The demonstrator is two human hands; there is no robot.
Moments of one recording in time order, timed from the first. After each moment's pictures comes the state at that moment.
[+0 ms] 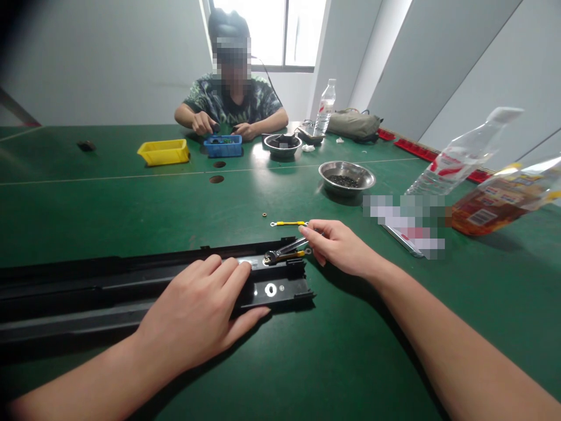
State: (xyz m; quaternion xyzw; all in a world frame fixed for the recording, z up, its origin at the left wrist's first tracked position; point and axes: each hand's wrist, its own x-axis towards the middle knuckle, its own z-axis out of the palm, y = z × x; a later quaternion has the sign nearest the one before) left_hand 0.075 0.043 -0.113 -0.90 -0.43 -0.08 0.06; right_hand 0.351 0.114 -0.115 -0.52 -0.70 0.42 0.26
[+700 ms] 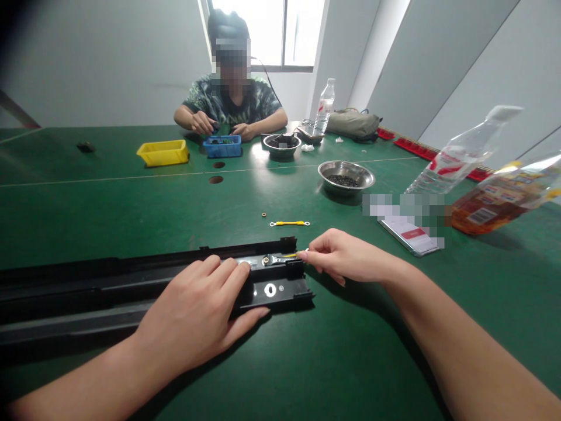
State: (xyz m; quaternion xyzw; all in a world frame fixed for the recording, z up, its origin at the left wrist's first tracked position) left_hand 0.077 0.044 -0.113 -0.90 -0.43 -0.07 0.05; right_hand 0.365 0.109 -0.100 -0.51 -0.72 0.46 0.07
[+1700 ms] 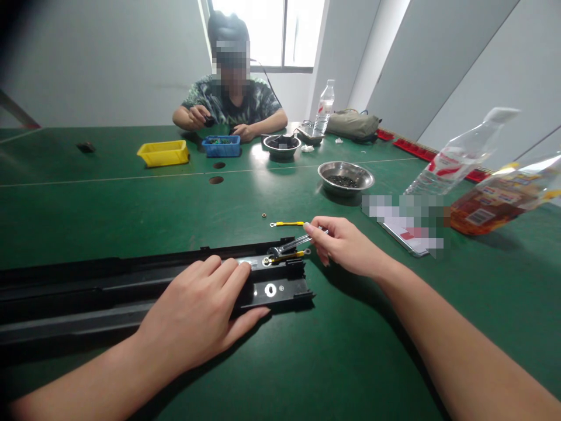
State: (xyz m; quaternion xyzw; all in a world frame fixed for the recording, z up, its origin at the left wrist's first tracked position) left_hand 0.076 0.044 -0.112 -0.90 -0.43 -0.07 0.05; right_hand 0.358 0.113 -0.109 -0.52 -0.69 0.43 0.27
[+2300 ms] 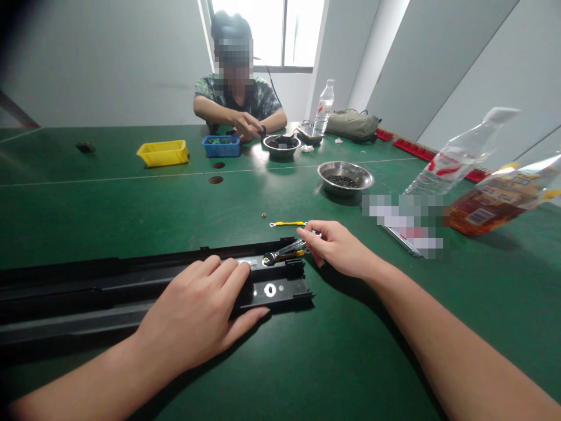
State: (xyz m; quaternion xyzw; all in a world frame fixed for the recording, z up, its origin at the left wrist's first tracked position) left_hand 0.076 0.042 -0.112 -0.90 -0.43 -0.07 0.05; right_hand 0.351 0.113 -0.113 -0.53 -0.71 0.40 0.25
